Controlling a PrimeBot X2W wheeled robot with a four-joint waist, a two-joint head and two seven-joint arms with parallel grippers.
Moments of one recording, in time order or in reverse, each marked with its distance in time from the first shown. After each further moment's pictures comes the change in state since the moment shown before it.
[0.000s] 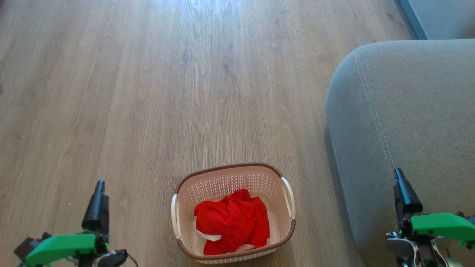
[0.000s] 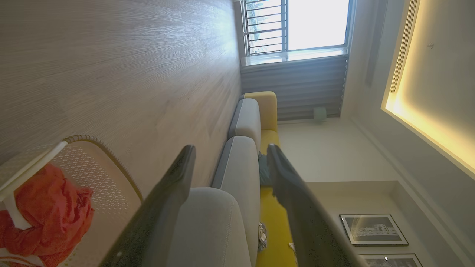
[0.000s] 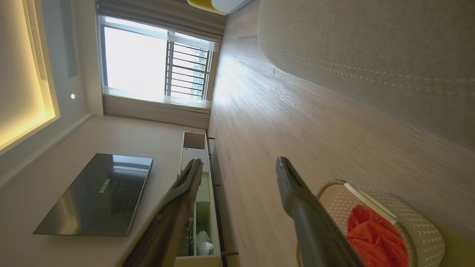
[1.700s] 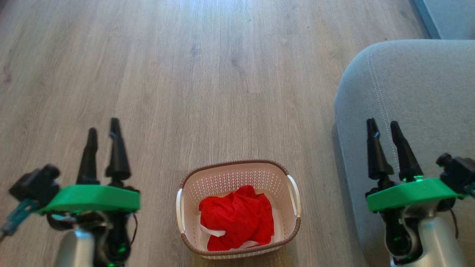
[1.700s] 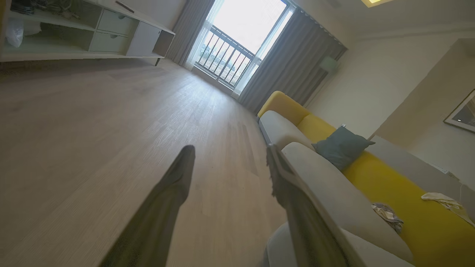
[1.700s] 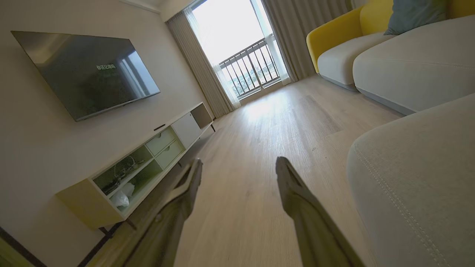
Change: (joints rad) left arm -0.059 0.002 -0.131 -0.412 0.825 0.247 -0.142; right arm -0.060 0.000 0.131 -0.285 -0.853 0.000 -0.150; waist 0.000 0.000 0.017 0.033
